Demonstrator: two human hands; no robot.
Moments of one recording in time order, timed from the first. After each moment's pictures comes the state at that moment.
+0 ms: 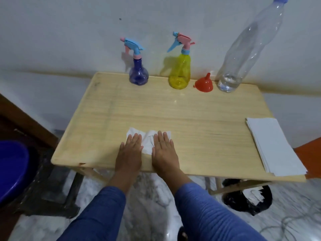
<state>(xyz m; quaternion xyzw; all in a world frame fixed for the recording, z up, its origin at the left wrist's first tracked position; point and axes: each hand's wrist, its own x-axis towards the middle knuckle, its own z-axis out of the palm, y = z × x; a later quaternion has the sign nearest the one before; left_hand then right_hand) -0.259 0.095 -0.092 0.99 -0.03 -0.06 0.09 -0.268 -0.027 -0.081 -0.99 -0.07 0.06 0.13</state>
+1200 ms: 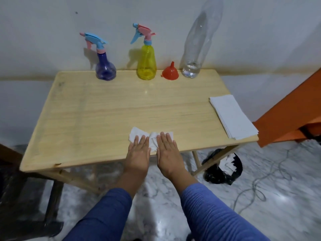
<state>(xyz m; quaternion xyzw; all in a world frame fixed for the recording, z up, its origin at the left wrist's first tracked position) -0.312 0.029 -0.083 0.98 -0.15 -0.09 0.10 -0.340 -0.086 -0.088 -0.98 0.00 0.06 0.17</state>
